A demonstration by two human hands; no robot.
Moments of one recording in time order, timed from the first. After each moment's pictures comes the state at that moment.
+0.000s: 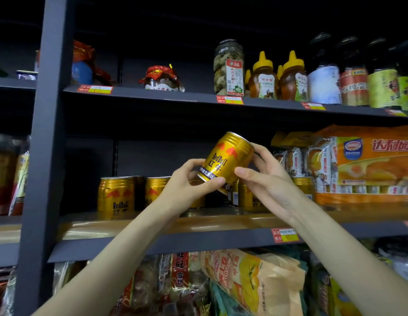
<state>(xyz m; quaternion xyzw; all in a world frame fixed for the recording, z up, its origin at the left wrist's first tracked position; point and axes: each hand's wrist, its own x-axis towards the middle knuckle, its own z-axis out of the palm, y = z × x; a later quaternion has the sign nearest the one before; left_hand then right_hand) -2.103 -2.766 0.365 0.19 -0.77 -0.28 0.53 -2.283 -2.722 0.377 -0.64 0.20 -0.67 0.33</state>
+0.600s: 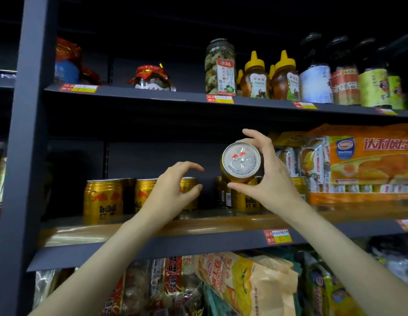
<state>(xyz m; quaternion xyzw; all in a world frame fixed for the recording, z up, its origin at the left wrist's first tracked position) -2.103 -2.786 0.365 0.25 -0.81 0.09 0.52 -2.302 -2.726 0.374 -0.73 0.34 -0.56 -0.19</state>
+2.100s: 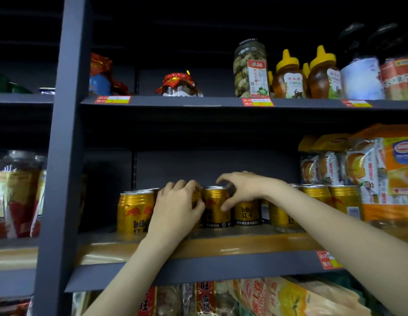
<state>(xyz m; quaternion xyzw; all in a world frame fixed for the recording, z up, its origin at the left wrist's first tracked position) -2.067 -2.826 0.359 0.44 -0.73 0.25 0.46 -2.246 -2.837 0.425 -0.77 0.60 -0.12 -0.14</state>
